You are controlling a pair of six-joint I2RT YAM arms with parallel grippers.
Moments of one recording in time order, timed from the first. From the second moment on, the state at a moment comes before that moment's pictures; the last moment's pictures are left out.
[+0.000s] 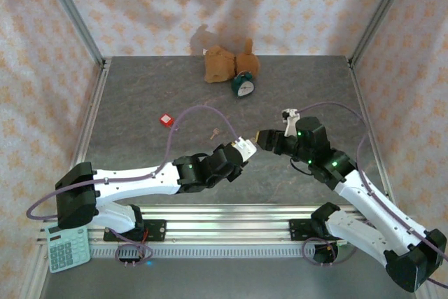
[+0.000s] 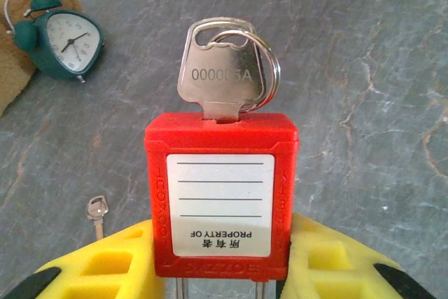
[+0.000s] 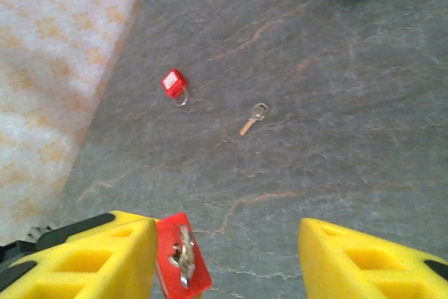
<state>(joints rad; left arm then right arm) -1.14 1.38 0.93 -0.23 -0.48 -0.02 0.57 0.83 0.75 -0.44 -0.18 0.62</state>
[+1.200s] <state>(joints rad) -1.22 1.65 0.75 0.40 -1.05 0.89 0.57 0.91 0.76 -0.44 -0.11 0.62</state>
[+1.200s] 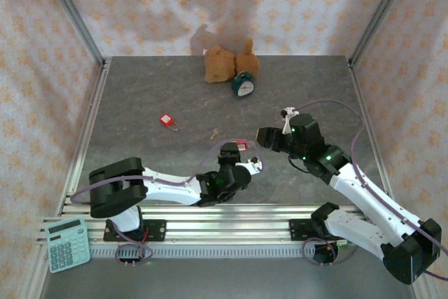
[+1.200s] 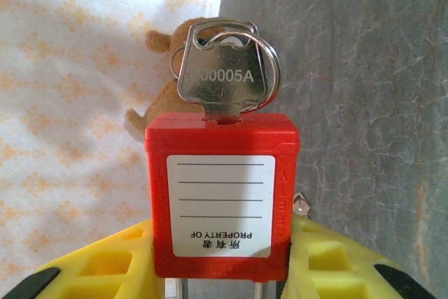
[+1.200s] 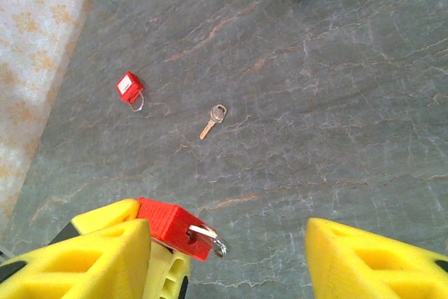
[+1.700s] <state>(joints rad) -1.25 1.76 0.73 0.67 -1.11 1.08 0.57 0.99 0.75 -0.44 -0.15 0.61</state>
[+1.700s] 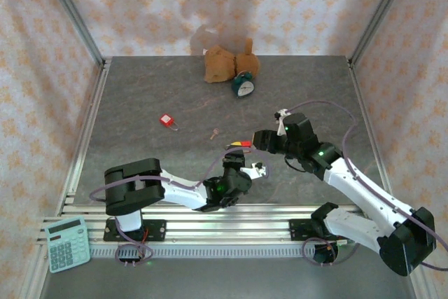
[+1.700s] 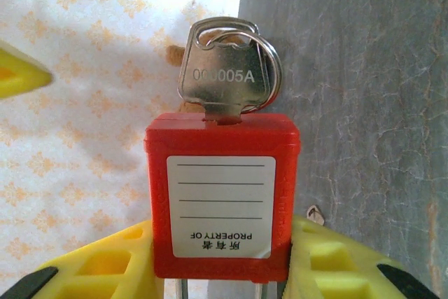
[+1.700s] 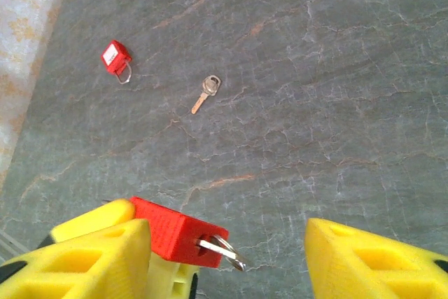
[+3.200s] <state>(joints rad) -1.26 1.77 0.72 0.72 -1.15 1.13 0.57 1.05 0.74 -0.48 -0.17 0.58</state>
